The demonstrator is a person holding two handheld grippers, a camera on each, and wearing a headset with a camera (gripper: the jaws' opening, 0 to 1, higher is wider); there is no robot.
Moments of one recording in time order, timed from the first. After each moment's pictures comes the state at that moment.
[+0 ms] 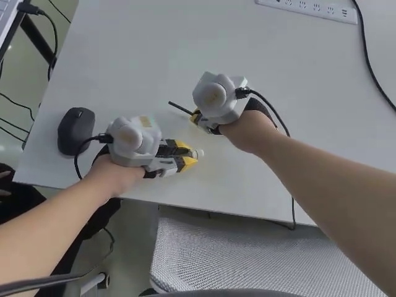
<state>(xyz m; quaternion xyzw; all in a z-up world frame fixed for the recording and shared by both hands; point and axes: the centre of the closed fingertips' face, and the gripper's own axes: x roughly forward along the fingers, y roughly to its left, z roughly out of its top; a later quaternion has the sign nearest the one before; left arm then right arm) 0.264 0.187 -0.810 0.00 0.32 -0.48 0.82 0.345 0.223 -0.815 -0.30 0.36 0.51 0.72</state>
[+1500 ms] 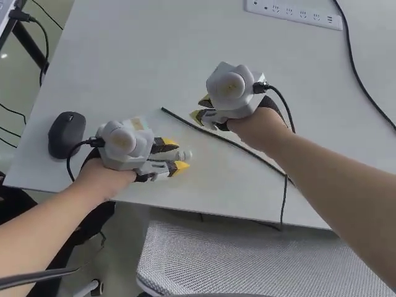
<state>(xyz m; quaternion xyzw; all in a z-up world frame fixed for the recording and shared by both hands) 0.265 0.189 -0.803 0.02 0.32 -0.45 0.83 0.359 0.192 -0.758 -0.24 0.33 0.49 0.77</state>
